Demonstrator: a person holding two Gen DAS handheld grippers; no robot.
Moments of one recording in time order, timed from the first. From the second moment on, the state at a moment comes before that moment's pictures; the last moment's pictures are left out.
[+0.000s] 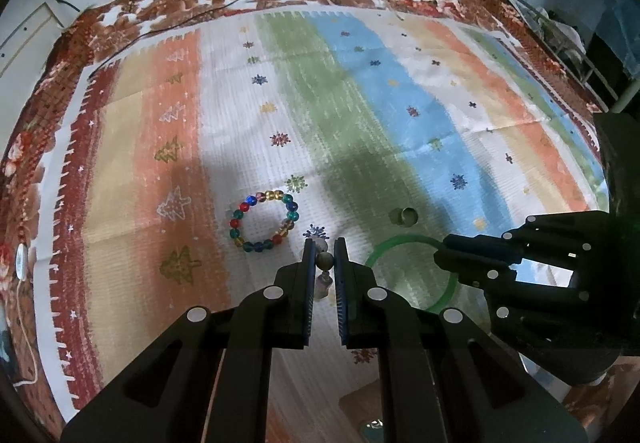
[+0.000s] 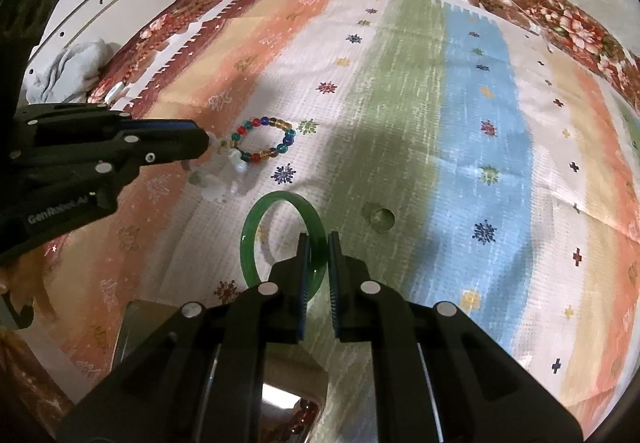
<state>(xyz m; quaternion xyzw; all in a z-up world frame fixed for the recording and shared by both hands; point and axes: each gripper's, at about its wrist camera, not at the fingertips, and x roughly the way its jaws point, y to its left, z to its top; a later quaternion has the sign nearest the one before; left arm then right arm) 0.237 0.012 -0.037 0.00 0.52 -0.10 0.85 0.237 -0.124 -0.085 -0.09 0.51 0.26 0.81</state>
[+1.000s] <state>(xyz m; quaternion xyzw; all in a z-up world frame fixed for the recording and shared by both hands) 0.160 -0.001 0.015 -0.01 0.45 -0.14 0.88 0.171 -0.155 -0.022 -0.06 0.44 0.27 0.86</state>
